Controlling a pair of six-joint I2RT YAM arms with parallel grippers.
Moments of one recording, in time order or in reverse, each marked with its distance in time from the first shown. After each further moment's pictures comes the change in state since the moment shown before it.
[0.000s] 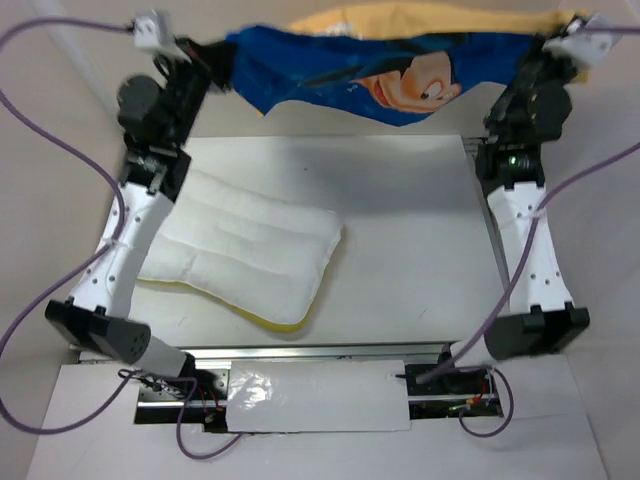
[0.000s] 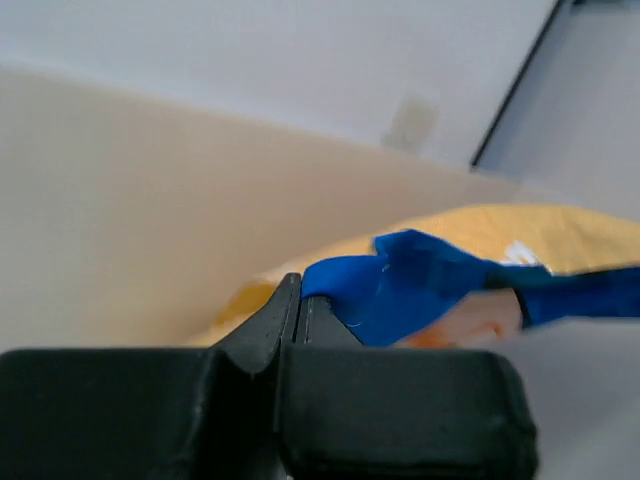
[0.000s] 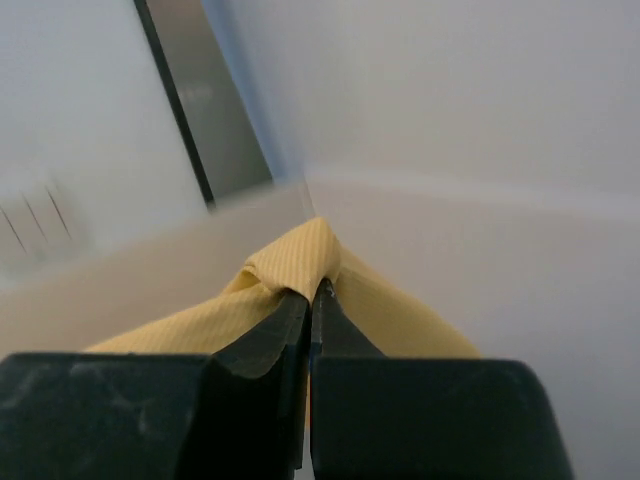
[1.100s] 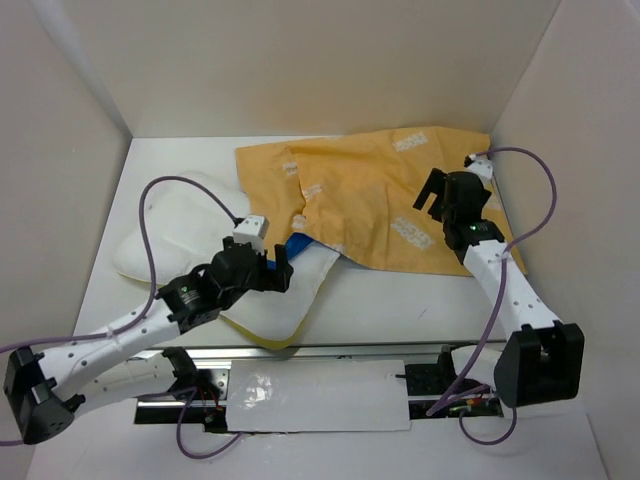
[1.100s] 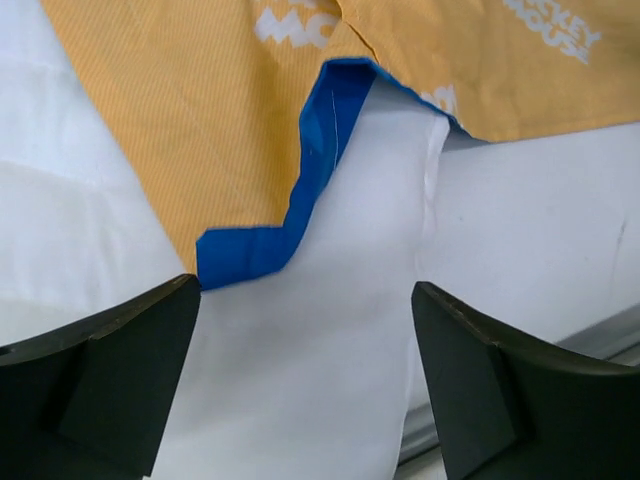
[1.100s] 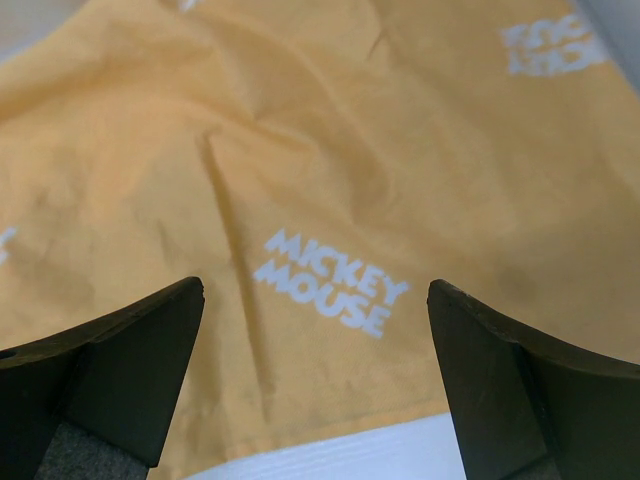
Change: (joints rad) left arm -0.584 -0.559 -1.137 -0.416 -0.431 -0.109; right arm 0.021 -0.349 -0.940 -0.649 -0.357 0.639
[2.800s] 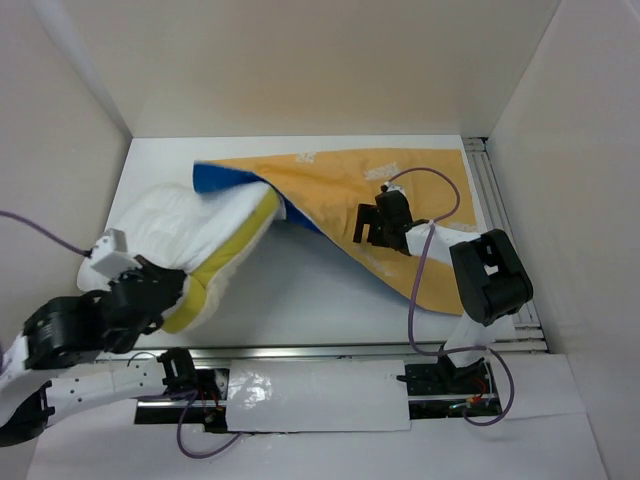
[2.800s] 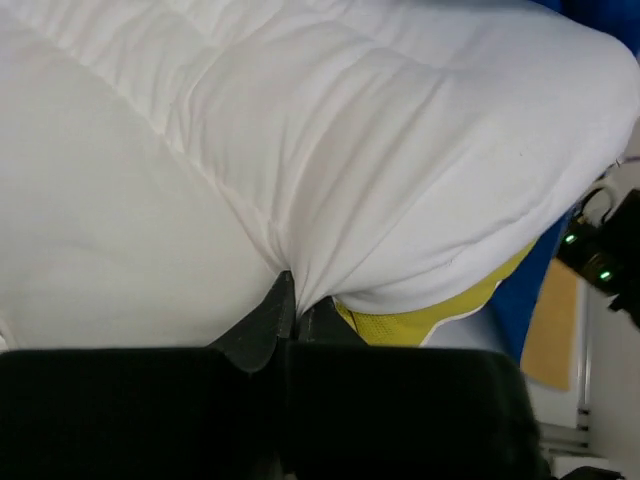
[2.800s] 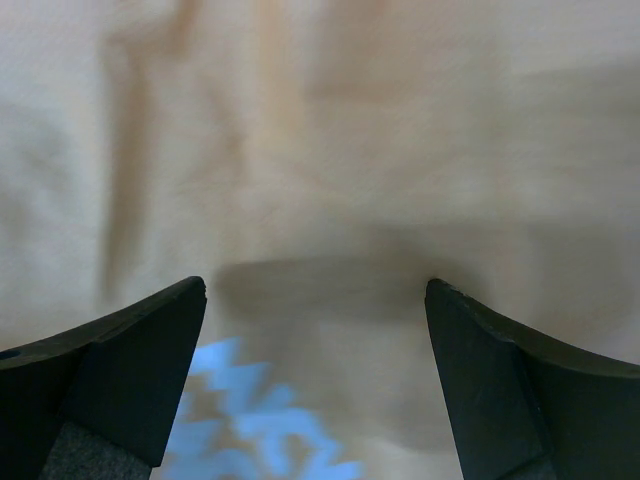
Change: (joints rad) left arm -0.258 -0.357 0.420 -1.094 -0.542 -0.833; right arm 0.275 0.546 -0.018 0.240 -0.247 0.033
